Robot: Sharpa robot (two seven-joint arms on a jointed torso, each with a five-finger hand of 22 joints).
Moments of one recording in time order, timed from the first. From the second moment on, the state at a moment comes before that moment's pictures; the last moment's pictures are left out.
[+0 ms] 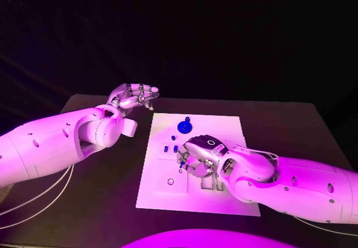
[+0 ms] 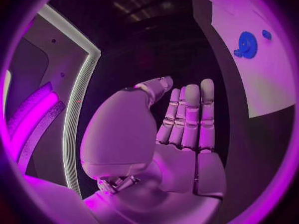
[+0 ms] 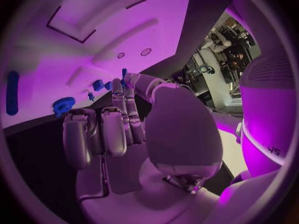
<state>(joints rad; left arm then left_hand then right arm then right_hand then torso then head) 1.18 -0.85 0.00 1.43 -0.13 -0.32 0.33 1.39 -0.21 0.56 0.05 0.20 0.86 0.20 0.32 0.32 0.90 0.14 0.41 0.17 1.00 0.07 1.24 0.46 0.17 0.86 0.16 0.95 0.76 1.09 -0.71 -0.16 1.73 -1.68 -0.39 -0.19 1.36 -0.22 0.66 0.03 0.23 1.09 0.12 0.31 0.37 1.29 0.07 0.08 0.09 1.47 -0.02 1.39 1.23 0.04 1.46 0.08 1.47 1.31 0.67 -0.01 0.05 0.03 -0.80</state>
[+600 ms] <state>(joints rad) 1.18 -0.84 0.00 1.43 -0.13 -0.32 0.33 1.39 -0.21 0.56 0.05 0.20 0.86 0.20 0.32 0.32 0.89 0.14 0.41 0.17 1.00 0.07 1.24 0.46 0.17 0.86 0.16 0.95 0.76 1.08 -0.69 -0.16 1.70 -1.69 -0.37 -0.19 1.36 -0.22 0.66 0.02 0.24 1.09 0.12 0.32 0.37 1.29 0.07 0.07 0.09 1.47 -0.02 1.39 1.22 0.04 1.46 0.08 1.47 1.31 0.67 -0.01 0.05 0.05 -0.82</state>
